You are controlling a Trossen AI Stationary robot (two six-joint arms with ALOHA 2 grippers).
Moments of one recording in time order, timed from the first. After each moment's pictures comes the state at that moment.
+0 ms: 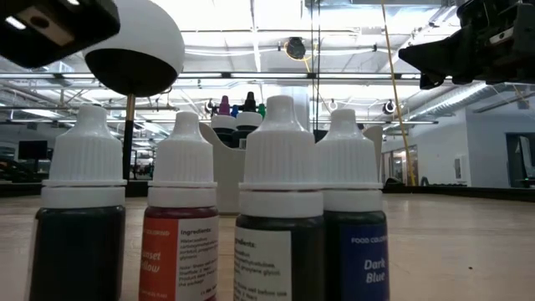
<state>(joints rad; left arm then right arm) -0.76 2.09 1.56 -0.58 -0.06 -0.57 0.11 0.56 0.02 0.67 0.10 -0.14</state>
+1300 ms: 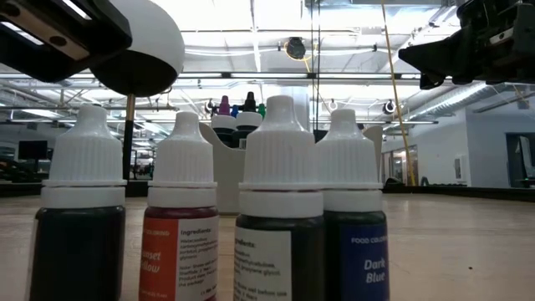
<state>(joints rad) -0.75 2.09 1.52 -0.57 -0.07 -0.52 0.11 0.56 0.02 0.67 0.10 -0.14</state>
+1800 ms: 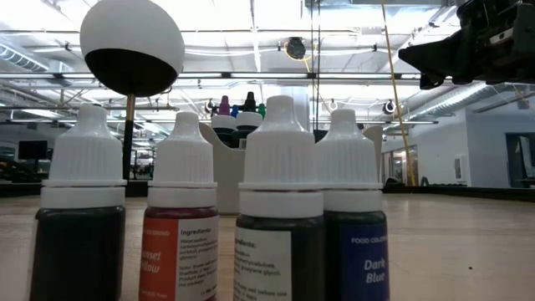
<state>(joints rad) -0.75 1.96 1.54 -0.61 -0.13 -0.29 0.11 0.56 0.02 0.67 0.10 -0.14</state>
